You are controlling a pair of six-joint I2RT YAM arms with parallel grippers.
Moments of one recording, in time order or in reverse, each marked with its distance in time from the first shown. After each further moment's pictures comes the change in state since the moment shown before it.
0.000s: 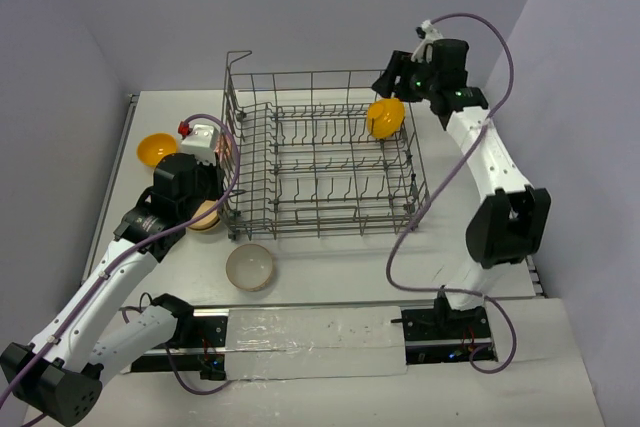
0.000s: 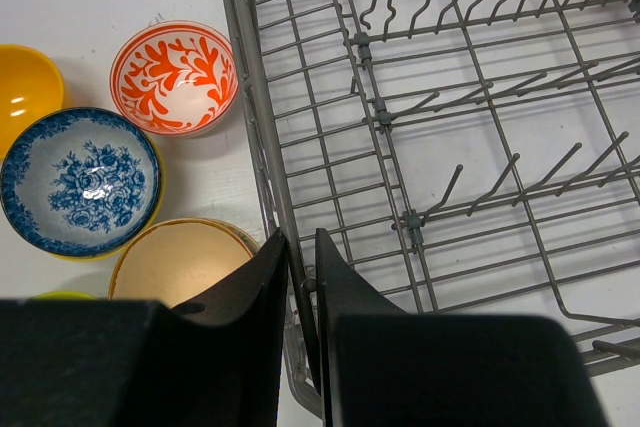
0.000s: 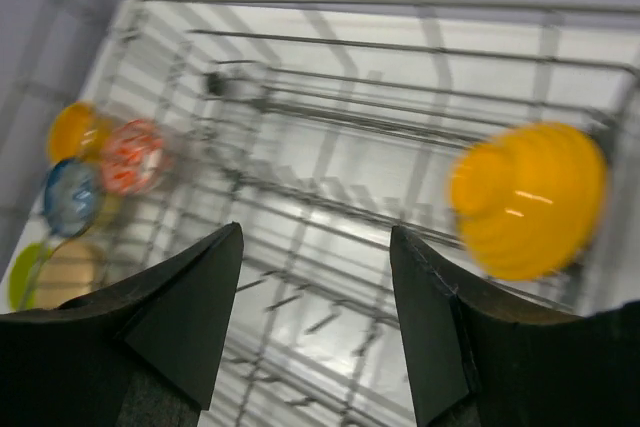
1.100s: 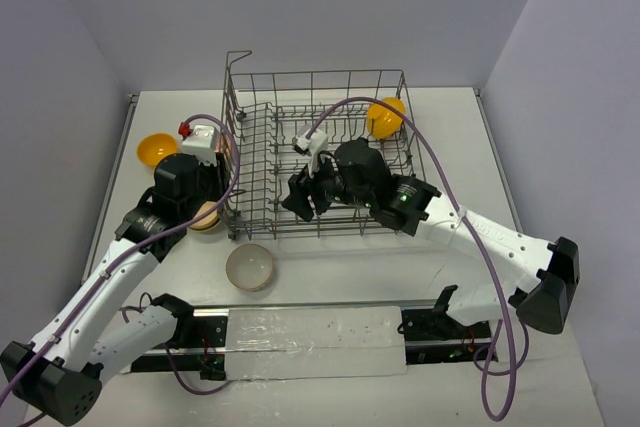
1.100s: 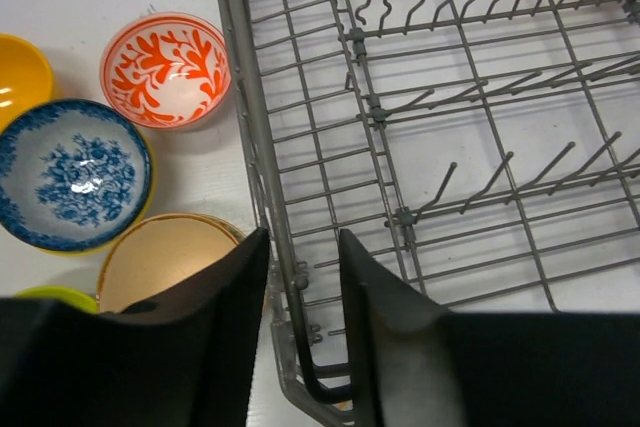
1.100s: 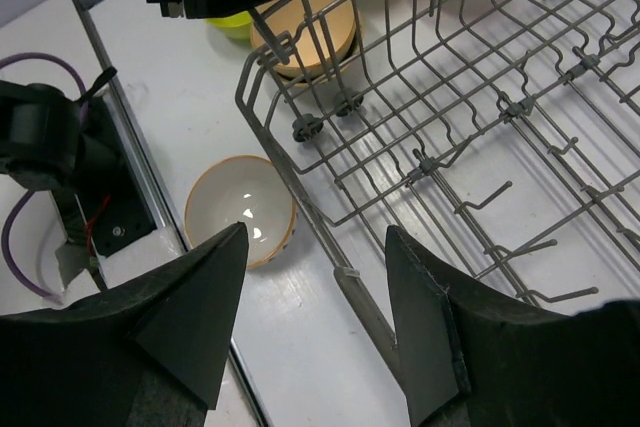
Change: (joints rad) left arm 0.000 0.000 -0.002 -0.002 -0.008 -0.026; right arm 0.838 -0.450 -0.459 0.076 0.213 -0.188
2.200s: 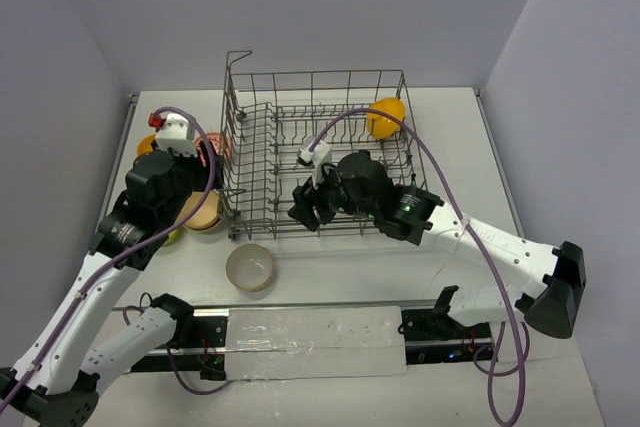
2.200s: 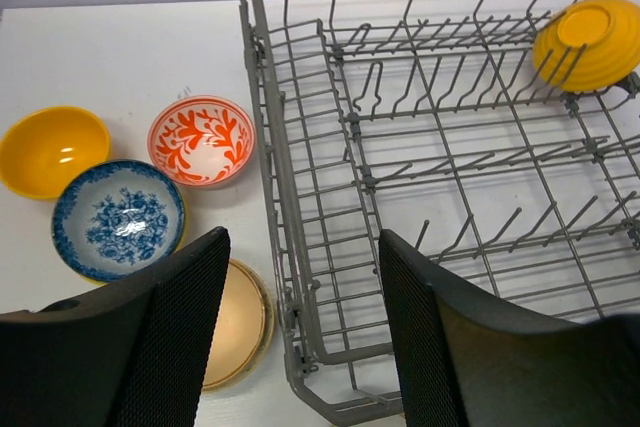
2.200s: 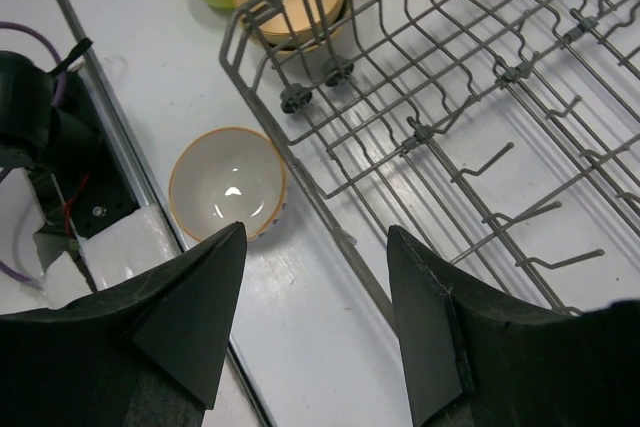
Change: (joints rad) left arm -0.006 -0.065 0.132 -0.048 -0.030 -0.002; right arm 0.035 -0.046 -0.089 0.001 0.063 -0.004
